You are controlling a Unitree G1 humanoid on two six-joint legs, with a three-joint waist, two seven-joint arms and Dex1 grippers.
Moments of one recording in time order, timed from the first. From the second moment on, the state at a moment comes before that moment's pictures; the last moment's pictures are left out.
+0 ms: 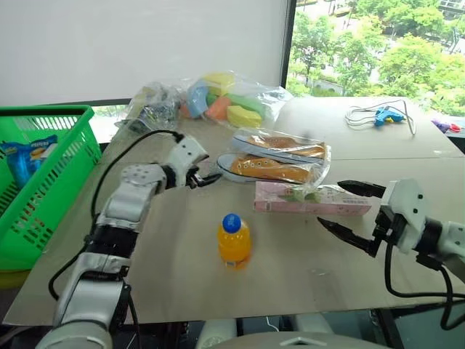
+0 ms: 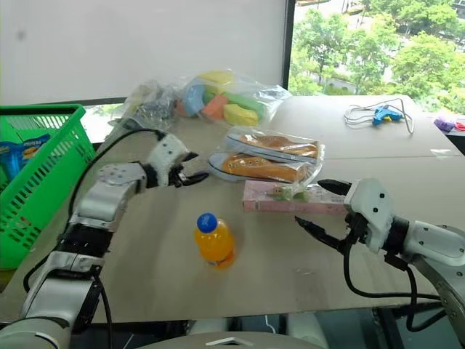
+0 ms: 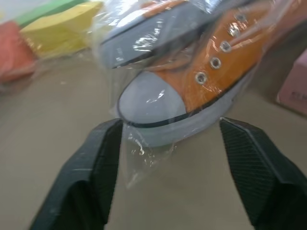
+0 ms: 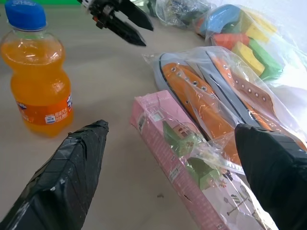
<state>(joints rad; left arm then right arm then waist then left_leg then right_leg) -0.59 0.64 -0.18 0.32 -0.04 0.19 -0.86 0.14 -0.80 -0.25 -0.80 0.60 0.58 0.73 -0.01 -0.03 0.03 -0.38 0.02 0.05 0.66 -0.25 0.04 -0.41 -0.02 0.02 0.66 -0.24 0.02</state>
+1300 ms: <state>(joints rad) -0.83 0.49 -0.22 0.90 0.17 -0.09 -0.95 0.24 -0.80 -0.32 -0.92 0.62 0.61 0.65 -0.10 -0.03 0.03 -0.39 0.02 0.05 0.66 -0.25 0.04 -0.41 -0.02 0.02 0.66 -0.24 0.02</state>
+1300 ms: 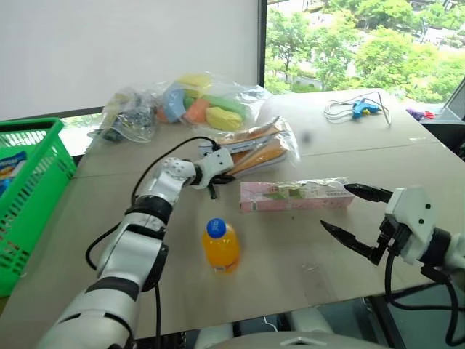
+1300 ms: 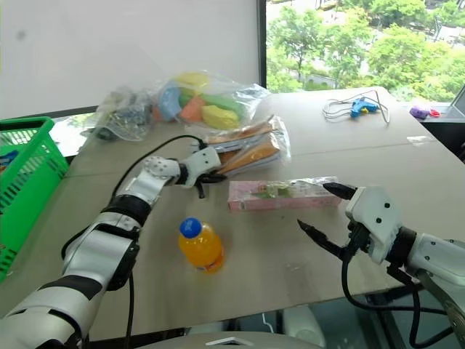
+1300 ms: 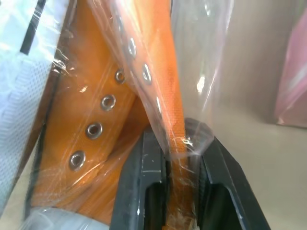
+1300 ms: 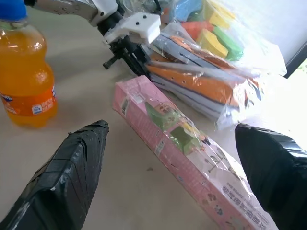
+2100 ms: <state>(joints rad) -0.32 0.88 0.21 0.46 0.00 0.21 -0.71 -0.21 -0.82 -0.07 -0.74 0.69 0.60 0.78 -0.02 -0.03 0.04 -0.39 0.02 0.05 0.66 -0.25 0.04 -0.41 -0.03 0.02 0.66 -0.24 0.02</state>
